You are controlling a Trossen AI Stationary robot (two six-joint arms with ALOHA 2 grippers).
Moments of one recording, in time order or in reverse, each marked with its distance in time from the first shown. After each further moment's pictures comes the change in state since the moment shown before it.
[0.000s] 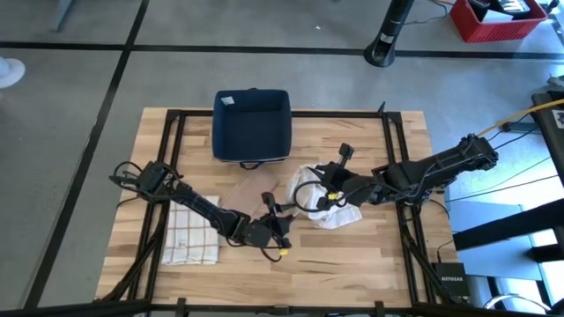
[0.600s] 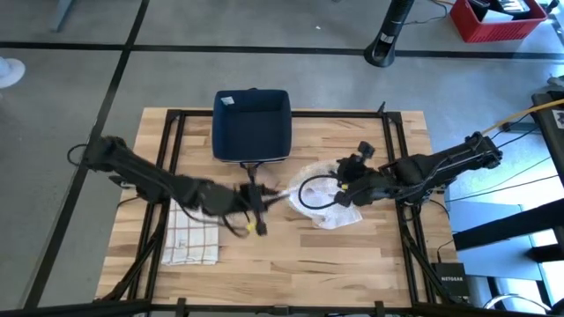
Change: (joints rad) left arm 0.030 -0.515 0.064 -0.340 0.327 -0.160; right arm 0.000 -0.059 0.049 -0.529 -0.061 0.375
